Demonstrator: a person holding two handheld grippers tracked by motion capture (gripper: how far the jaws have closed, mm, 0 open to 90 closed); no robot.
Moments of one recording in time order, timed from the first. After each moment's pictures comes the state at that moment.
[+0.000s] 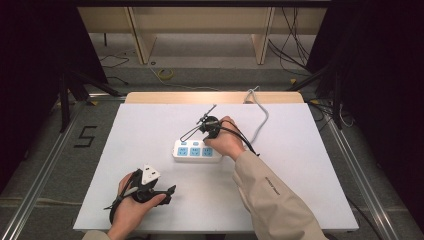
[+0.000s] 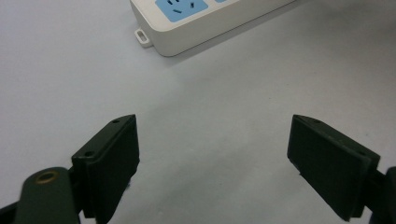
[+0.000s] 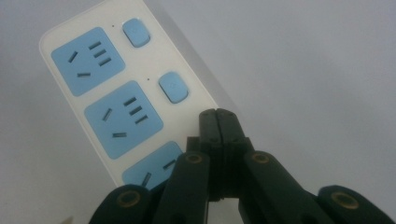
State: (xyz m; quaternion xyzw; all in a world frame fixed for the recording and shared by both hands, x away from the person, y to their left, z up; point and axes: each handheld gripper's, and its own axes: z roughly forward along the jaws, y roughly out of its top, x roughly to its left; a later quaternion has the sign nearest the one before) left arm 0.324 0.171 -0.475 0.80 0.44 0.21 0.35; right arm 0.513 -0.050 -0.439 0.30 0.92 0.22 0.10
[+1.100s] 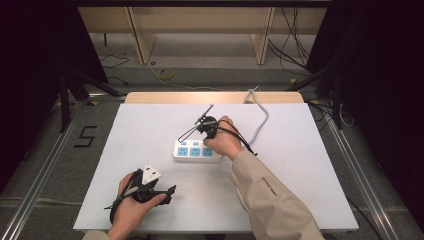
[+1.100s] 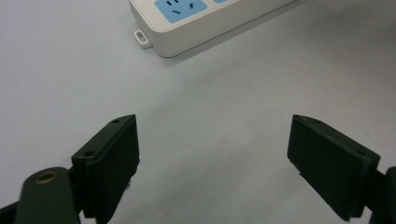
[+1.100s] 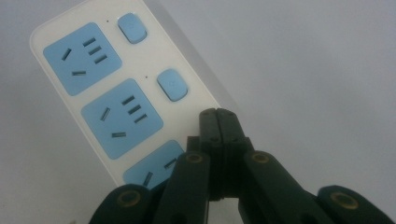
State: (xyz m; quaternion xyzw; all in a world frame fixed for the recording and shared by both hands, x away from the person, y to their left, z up) left arm 0.324 0.170 -0.475 0.80 0.44 0.21 0.35; right arm 0.512 -0.044 -0.438 0.30 0.93 0.20 0.10
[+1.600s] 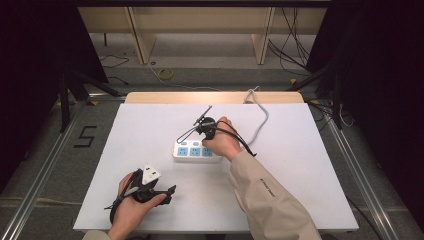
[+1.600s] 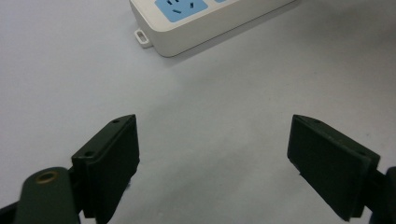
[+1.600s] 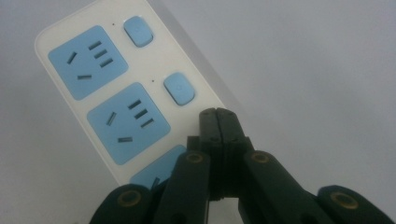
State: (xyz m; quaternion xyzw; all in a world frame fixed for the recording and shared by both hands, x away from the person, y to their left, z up) left arm 0.324 0.170 -0.475 0.80 0.44 0.21 0.35; right arm 0.509 -0.040 -0.440 0.30 0.92 0.20 0.11
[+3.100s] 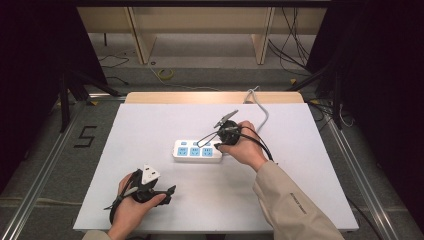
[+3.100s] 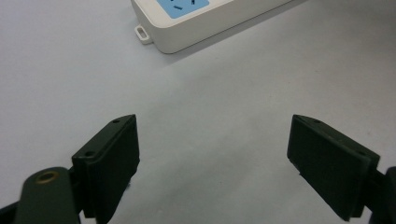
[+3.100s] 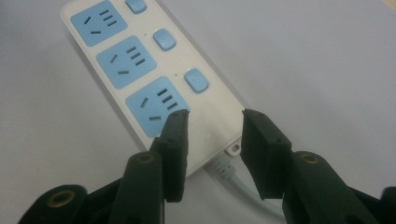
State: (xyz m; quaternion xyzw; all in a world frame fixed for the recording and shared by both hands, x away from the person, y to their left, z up) left arm 0.324 0.171 -0.477 0.80 0.44 0.21 0.35; right arm 0.476 -0.105 -0.425 0.30 0.91 0.27 0.13
